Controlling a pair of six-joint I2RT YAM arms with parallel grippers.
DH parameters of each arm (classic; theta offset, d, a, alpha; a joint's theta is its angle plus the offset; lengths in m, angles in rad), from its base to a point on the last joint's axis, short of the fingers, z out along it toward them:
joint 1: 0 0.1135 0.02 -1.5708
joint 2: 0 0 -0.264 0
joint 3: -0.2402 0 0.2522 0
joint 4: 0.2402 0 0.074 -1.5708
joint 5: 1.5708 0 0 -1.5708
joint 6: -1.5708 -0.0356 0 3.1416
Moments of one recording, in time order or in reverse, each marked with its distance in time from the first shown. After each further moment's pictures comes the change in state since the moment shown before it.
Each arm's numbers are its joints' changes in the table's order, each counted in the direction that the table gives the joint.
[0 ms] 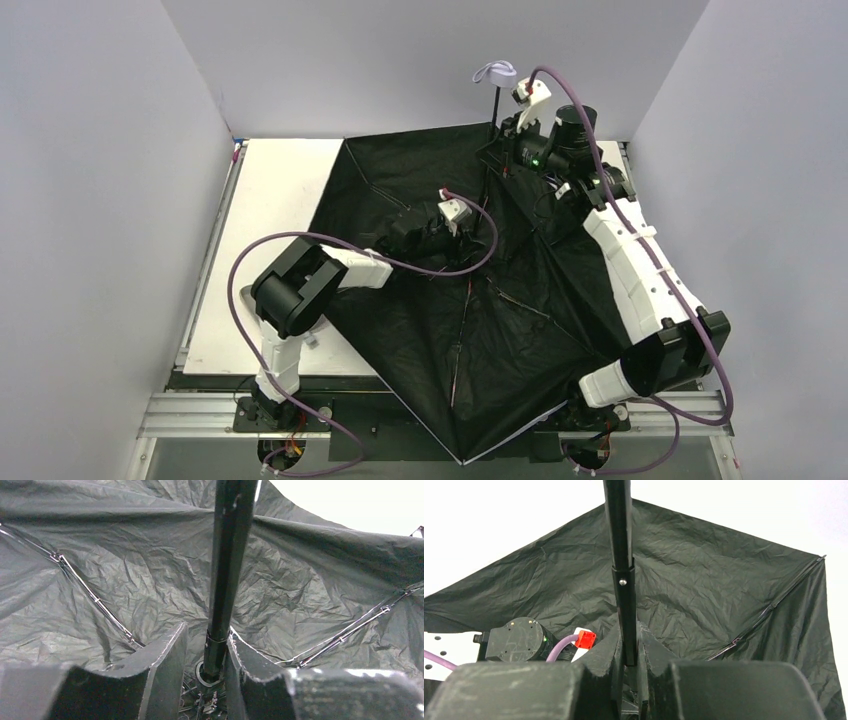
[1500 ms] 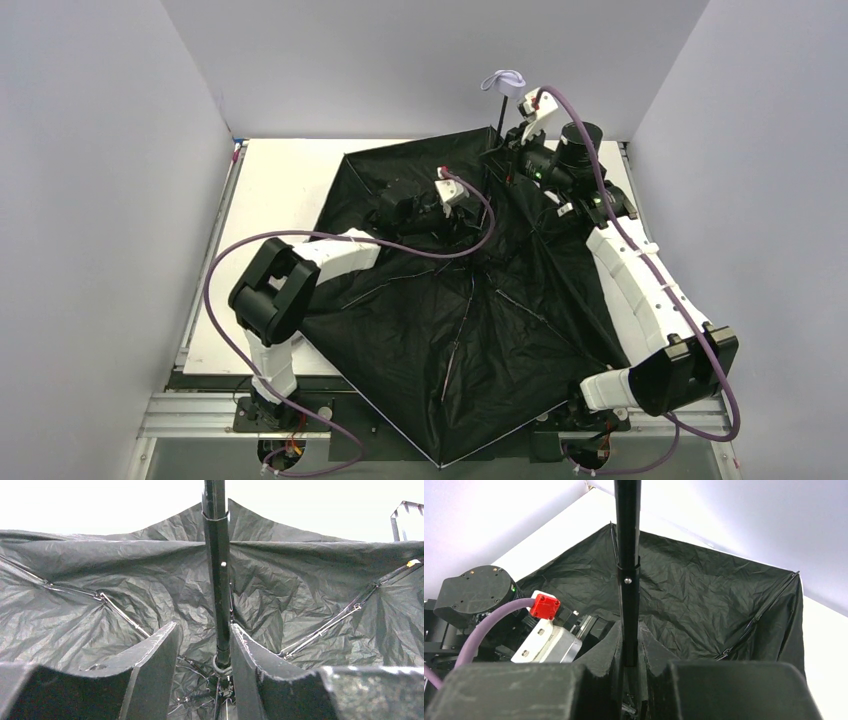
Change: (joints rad) left arm 0.065 -0.129 -0.119 0.257 0.159 -0.169; right arm 0.008 -0.082 0.170 -0.164 0.030 0.009
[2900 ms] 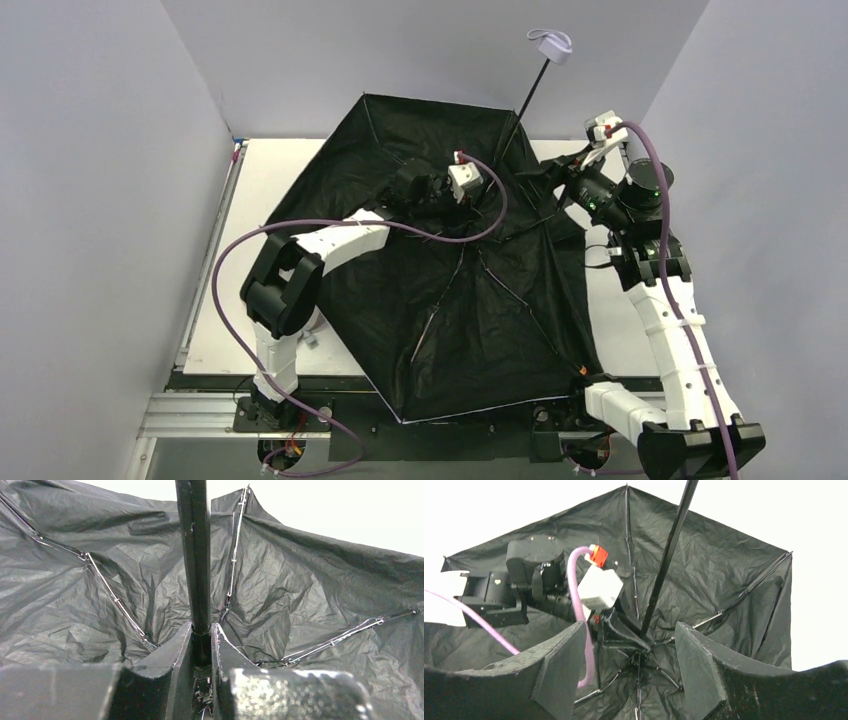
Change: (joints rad) left arm -0.005 0.087 -0.272 0.337 -0.061 -0.077; right arm -0.192 -0.339 0.180 0.051 -0.082 -0.068
